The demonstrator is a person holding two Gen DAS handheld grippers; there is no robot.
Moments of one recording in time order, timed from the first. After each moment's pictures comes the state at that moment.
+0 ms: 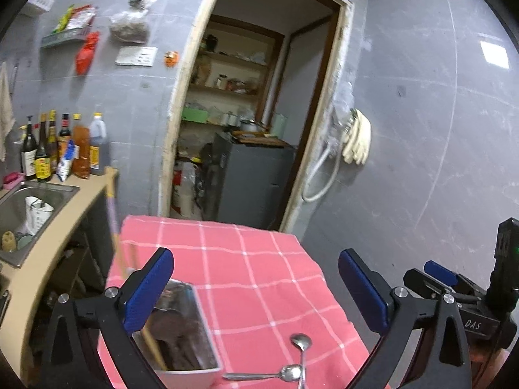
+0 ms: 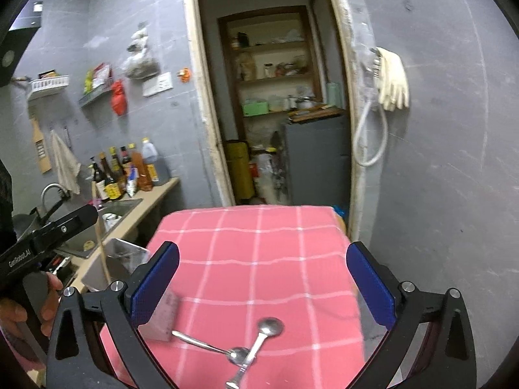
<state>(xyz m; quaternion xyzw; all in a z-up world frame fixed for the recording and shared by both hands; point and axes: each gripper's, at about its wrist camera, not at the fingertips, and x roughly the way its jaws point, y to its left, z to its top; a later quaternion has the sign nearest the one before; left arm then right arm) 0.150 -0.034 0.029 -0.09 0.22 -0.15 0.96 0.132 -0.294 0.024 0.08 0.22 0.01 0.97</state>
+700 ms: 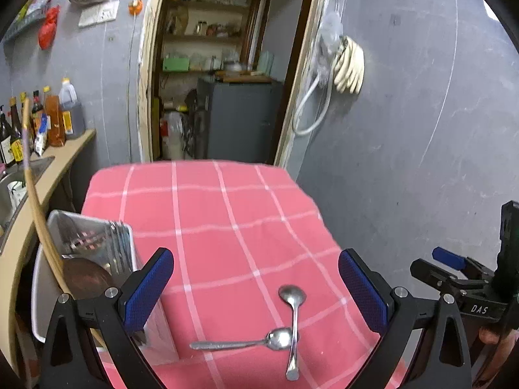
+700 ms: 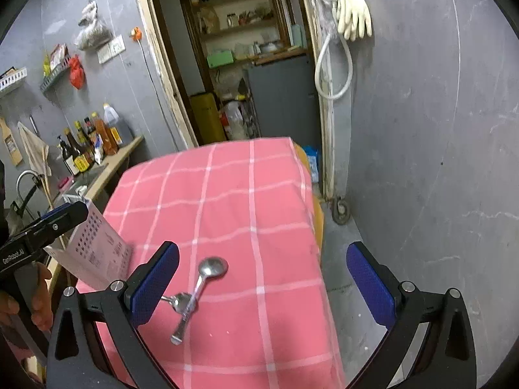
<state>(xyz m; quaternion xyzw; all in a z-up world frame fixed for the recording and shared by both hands) 0.173 -0.093 -0.032 -0.03 0.34 -0.17 0.92 0.141 -0.352 -0.069 0.12 0.35 -0.02 0.93</state>
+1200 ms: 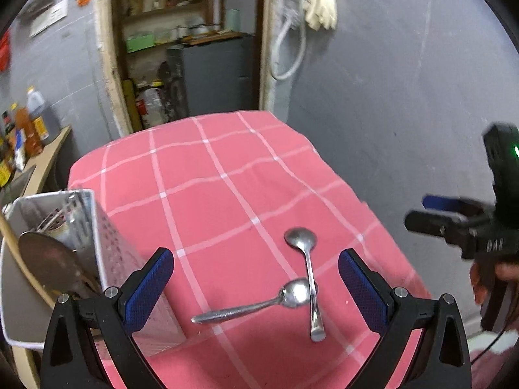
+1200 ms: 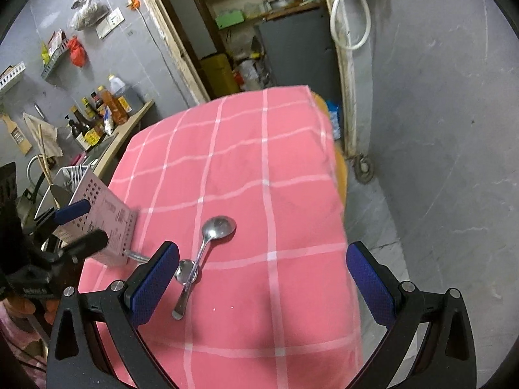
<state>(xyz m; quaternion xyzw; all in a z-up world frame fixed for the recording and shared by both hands) 0.174 -0.117 -0.073 0.08 0.41 -0.21 0.88 0.169 -0.354 -0.123 0.15 0.43 0.04 0.89</state>
